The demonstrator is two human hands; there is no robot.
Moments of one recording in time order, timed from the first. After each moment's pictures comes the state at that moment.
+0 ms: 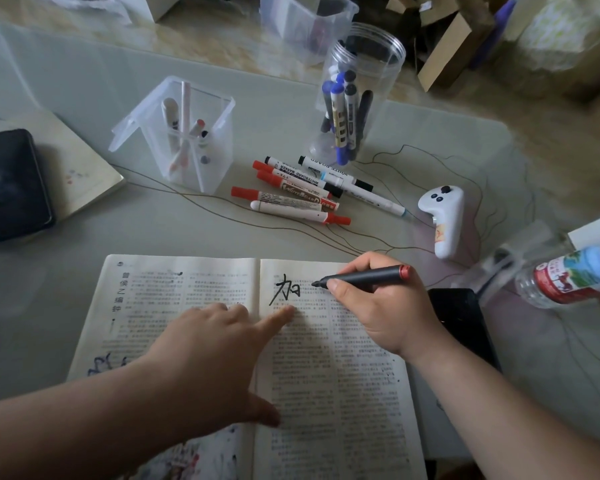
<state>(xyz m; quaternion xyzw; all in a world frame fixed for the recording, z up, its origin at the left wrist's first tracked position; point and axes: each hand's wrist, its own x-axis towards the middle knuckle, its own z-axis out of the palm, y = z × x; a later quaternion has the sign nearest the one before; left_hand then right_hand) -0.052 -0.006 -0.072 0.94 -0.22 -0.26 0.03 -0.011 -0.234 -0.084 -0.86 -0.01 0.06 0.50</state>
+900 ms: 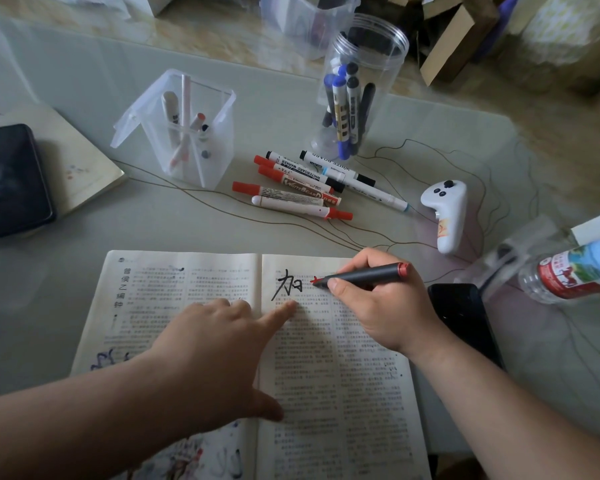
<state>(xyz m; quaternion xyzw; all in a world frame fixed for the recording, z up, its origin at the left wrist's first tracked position) -0.053 -0.008 -0.073 0.94 -0.23 -0.25 0.01 -0.012 -0.229 -0.083 -0.88 0.00 0.06 0.47</state>
